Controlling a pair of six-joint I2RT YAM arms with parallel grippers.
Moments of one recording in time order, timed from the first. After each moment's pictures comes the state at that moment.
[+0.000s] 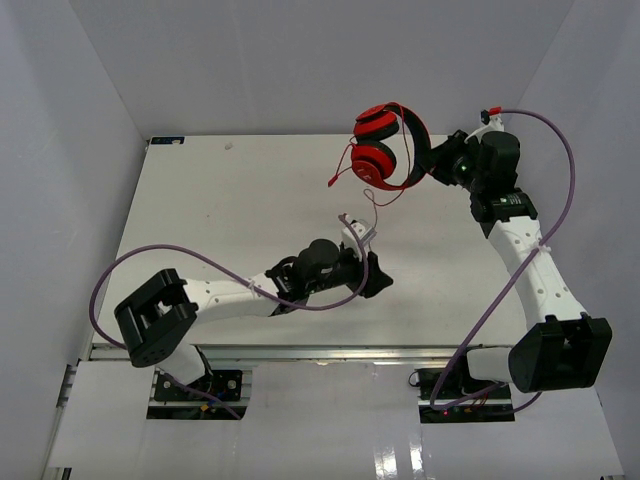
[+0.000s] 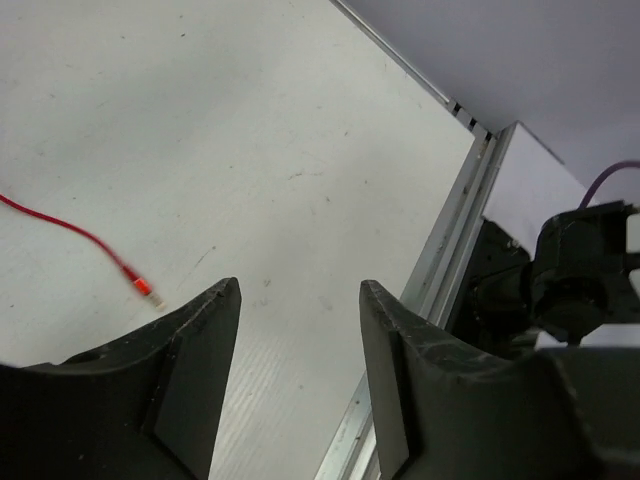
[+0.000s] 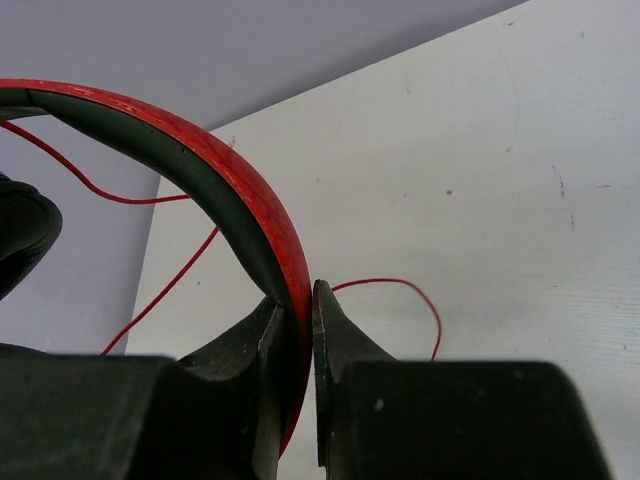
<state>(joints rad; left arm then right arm) -1.05 1.55 0.85 0.47 0.11 -0.42 0.13 1.29 1.22 -0.18 -0.28 0.65</state>
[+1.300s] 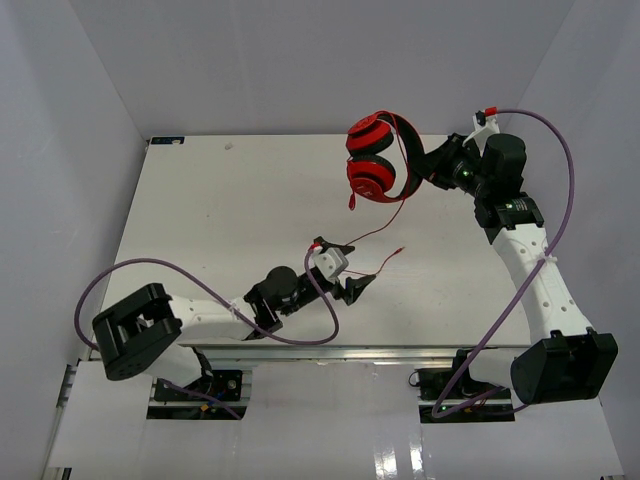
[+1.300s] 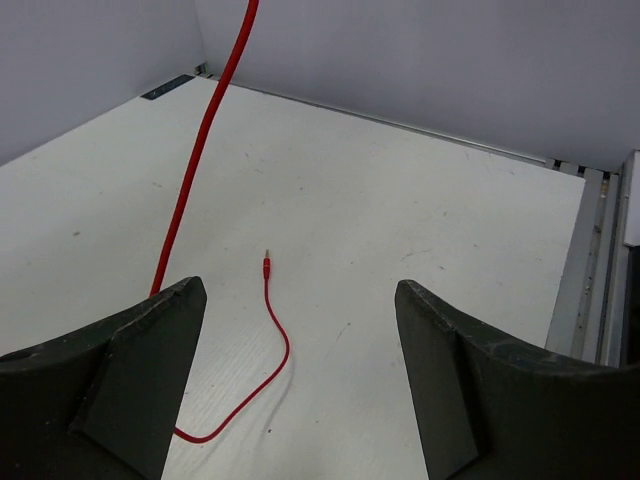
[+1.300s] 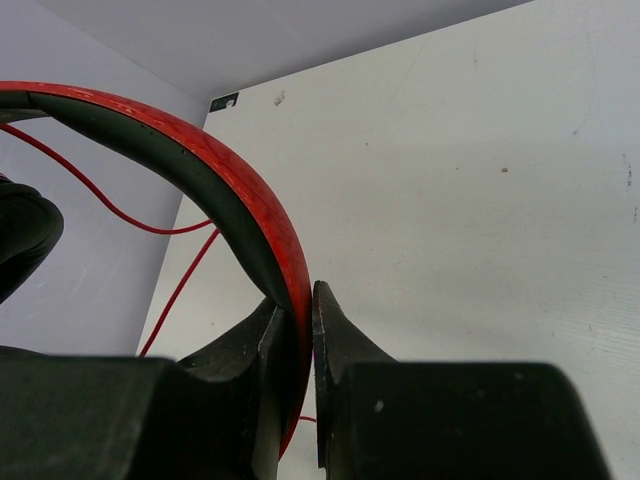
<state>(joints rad) -1.07 1.44 0.53 1.03 -0.05 0.04 0.13 1.23 1.22 -0.21 -0.42 0.62</state>
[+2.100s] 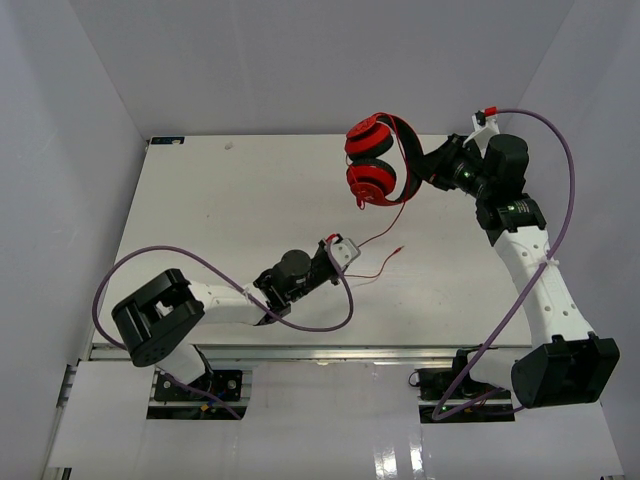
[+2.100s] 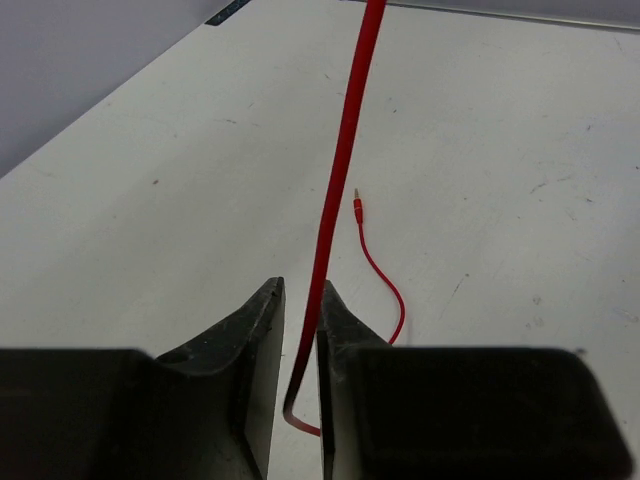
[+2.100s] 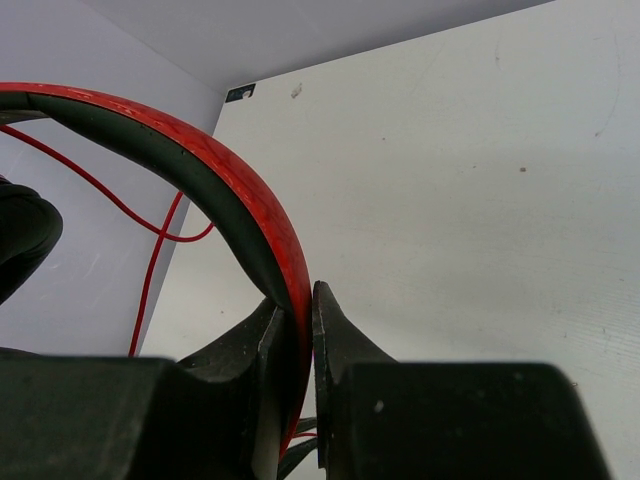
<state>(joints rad) -0.98 1.55 0.62 0.89 -0.05 0.23 0.13 1.22 1.22 -0.22 -0.46 0.61</state>
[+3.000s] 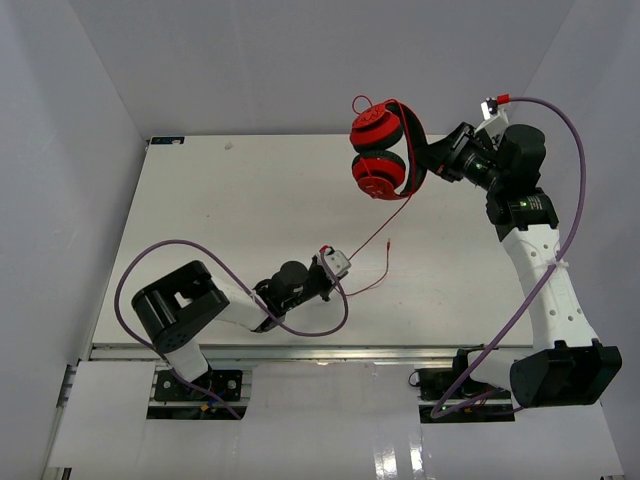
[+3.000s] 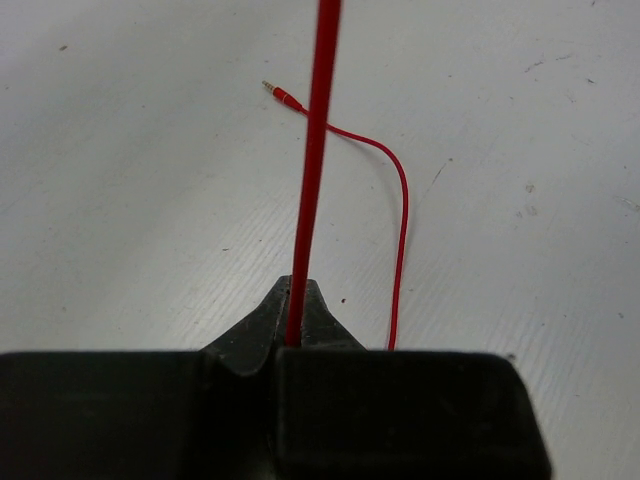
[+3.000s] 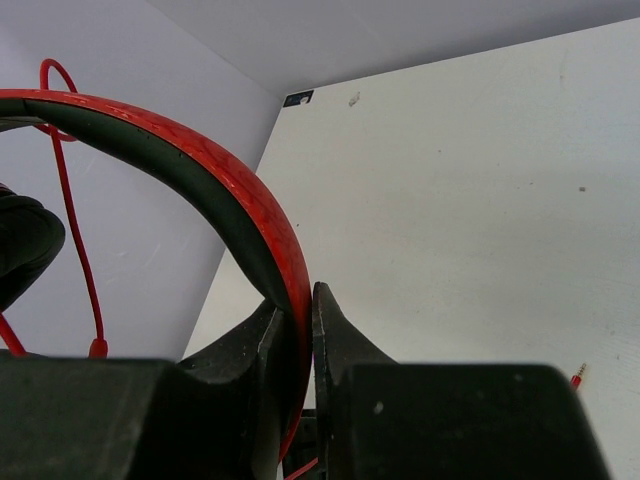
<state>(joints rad) -0.94 1.67 0.50 0.98 0.02 0.12 0.10 1.21 1.31 -0.24 -0.58 0.68</state>
